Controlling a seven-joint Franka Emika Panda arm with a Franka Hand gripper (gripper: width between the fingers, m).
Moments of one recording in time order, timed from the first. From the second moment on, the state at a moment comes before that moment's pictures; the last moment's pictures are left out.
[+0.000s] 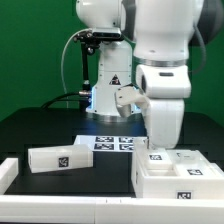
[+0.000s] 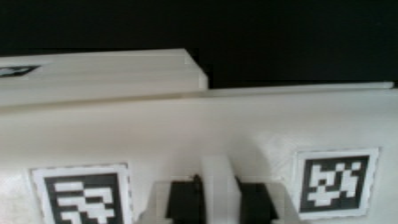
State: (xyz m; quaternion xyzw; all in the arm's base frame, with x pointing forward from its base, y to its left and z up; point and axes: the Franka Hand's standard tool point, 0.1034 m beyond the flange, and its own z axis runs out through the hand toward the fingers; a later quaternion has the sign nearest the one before) arm 0.525 0.035 0.057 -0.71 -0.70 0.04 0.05
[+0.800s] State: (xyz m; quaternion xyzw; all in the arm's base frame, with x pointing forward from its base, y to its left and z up) arm 0.533 0.034 0.062 -0.72 -0.68 0.09 0.09
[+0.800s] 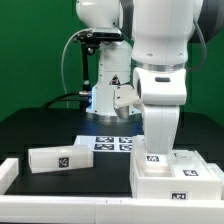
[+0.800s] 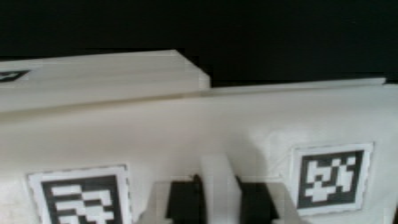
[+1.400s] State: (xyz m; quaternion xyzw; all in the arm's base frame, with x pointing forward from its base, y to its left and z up) arm 0.532 0.027 0.070 -0.71 -0.70 0.07 0.09
